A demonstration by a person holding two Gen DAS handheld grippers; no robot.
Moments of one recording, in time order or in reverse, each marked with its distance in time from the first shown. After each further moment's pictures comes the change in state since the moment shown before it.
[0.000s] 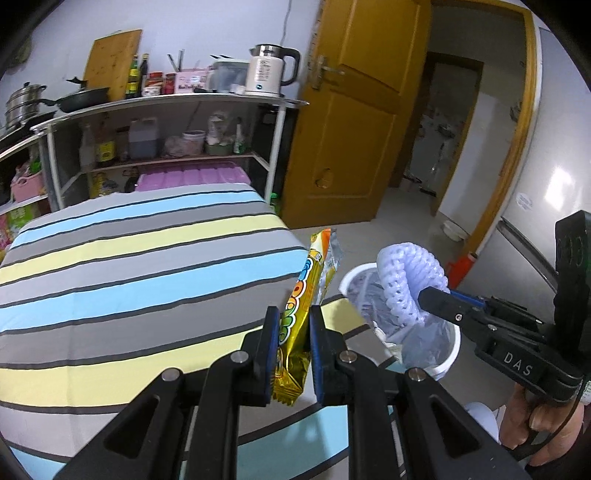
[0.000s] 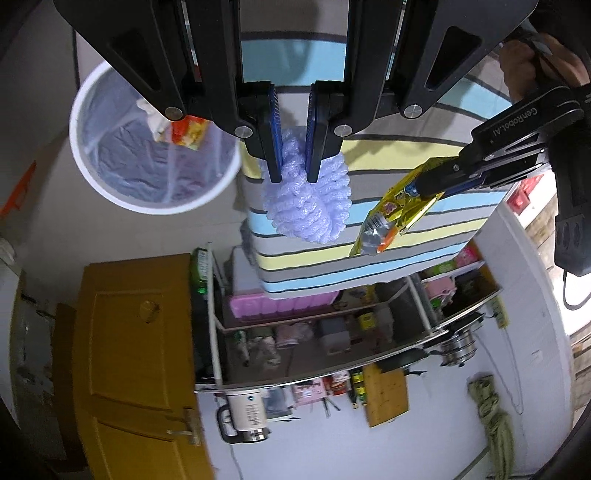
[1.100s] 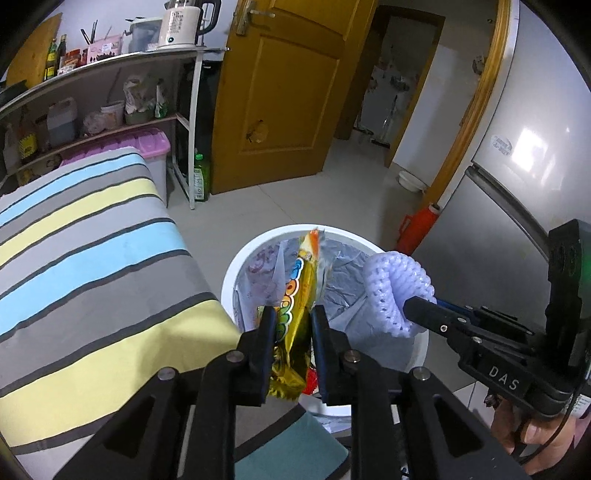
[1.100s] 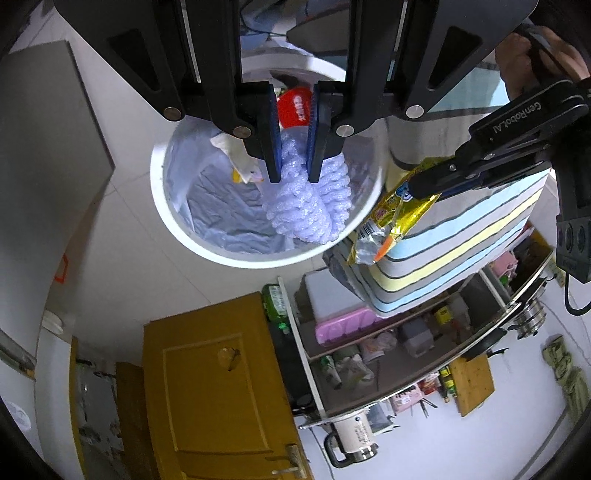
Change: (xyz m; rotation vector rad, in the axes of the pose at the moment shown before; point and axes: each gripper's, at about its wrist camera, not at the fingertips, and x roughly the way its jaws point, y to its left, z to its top) left arm 0.111 -0.099 -0.002 0.102 0.175 -0.176; right arm 0.014 -0.127 -0.031 0.219 0.088 -0.159
